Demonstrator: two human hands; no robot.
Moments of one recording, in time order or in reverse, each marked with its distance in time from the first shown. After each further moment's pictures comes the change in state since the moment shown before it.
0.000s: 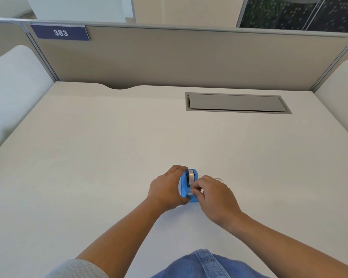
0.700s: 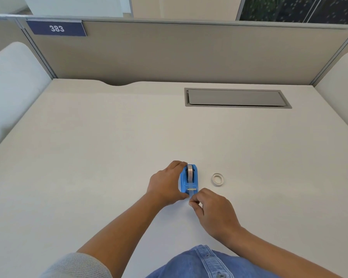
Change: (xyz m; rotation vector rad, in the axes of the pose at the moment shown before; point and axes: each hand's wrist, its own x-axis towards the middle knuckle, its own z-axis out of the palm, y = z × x) left_hand 0.000 -0.001 -0.002 0.059 -0.009 0.033; right_hand -0.037 0.005 0.026 0.001 0.080 -0.084
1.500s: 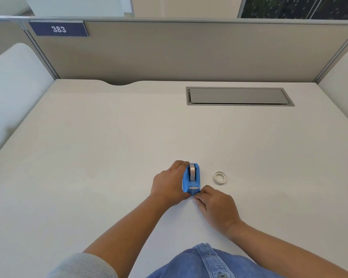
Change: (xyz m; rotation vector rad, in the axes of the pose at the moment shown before) left_hand -0.003 0.004 0.004 0.032 0.034 -0.009; right_hand 0.007 0.029 0.022 -0.128 0.096 -0.175
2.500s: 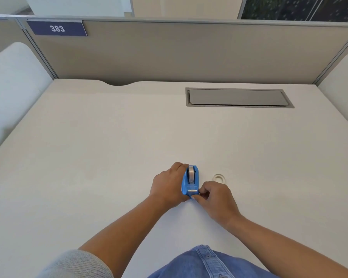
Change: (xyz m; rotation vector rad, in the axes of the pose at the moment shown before) left_hand 0.005 0.001 -0.002 0.049 -0.023 0.007; right_hand 0.022 0.008 -0.004 0.312 -0.109 0.388
